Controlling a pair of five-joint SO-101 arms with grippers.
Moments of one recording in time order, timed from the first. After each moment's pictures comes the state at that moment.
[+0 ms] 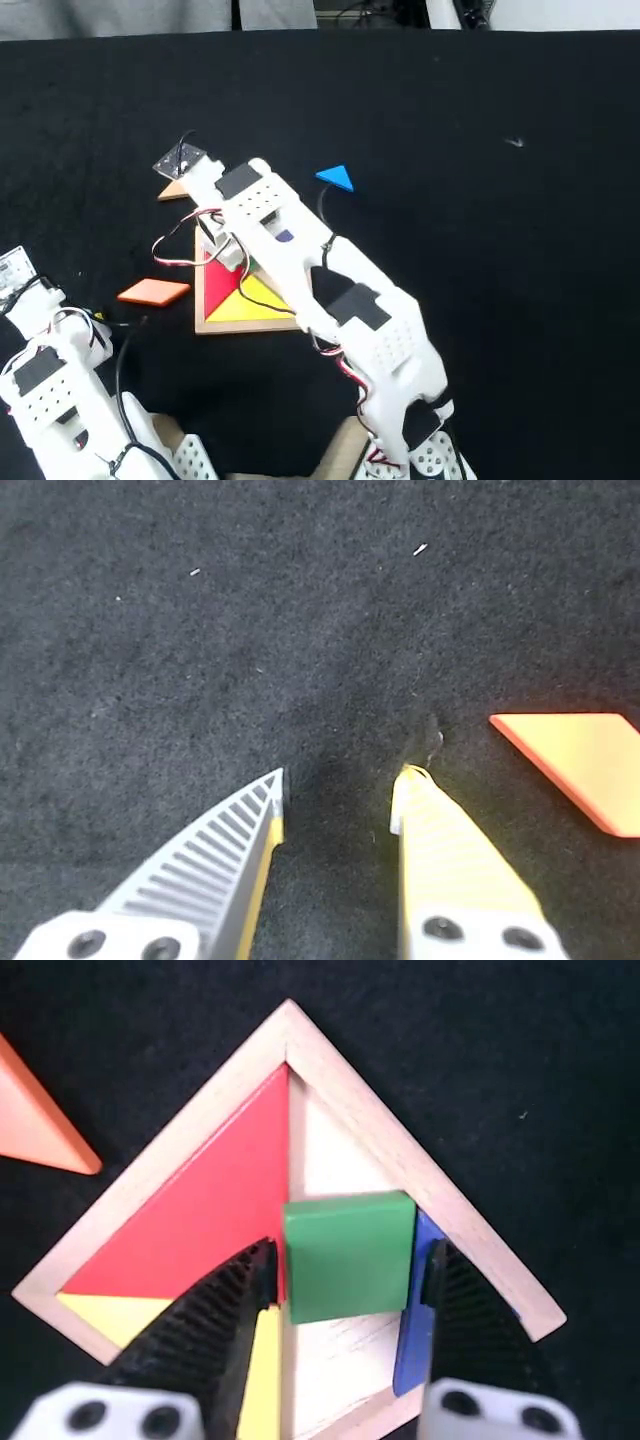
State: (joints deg) left arm -45.3 -61.8 82.9 50.0 -6.2; right arm -39.6 33.0 -15.0 74.4 12.0
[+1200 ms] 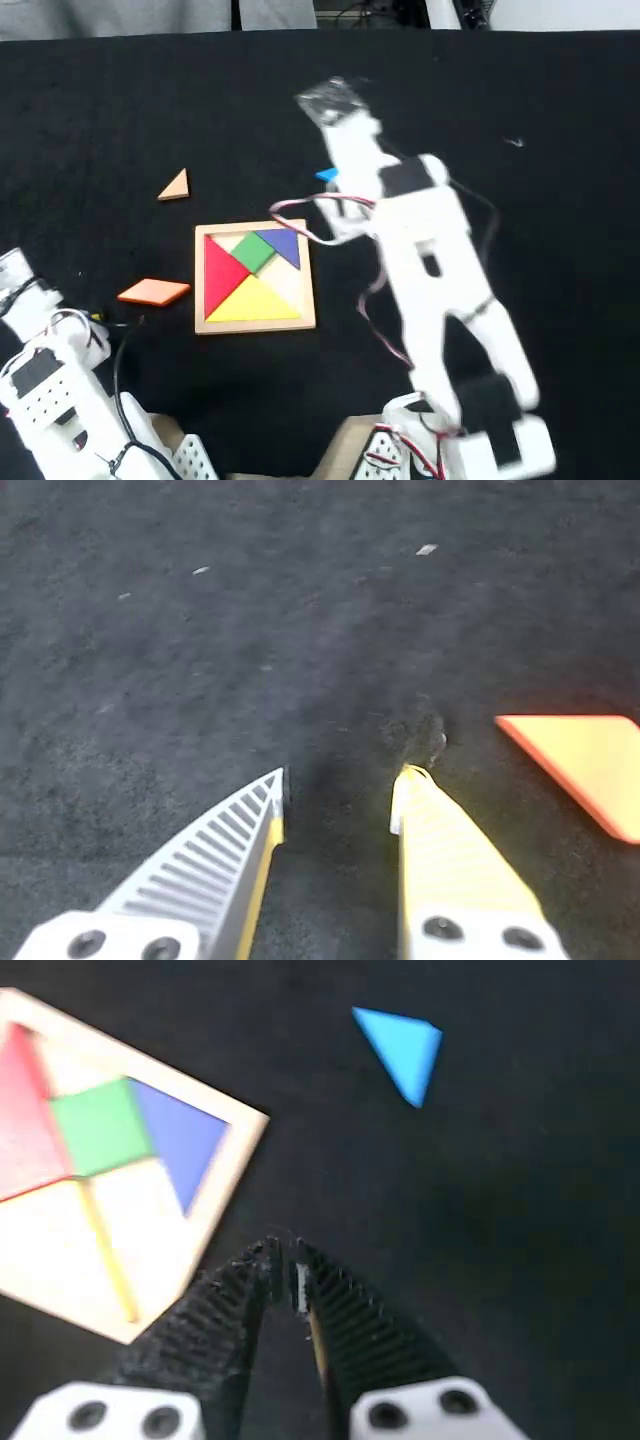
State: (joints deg) left arm -46.3 -61.8 82.9 50.0 -6.2; right arm -15.4 -11.6 17.6 70.7 14.6
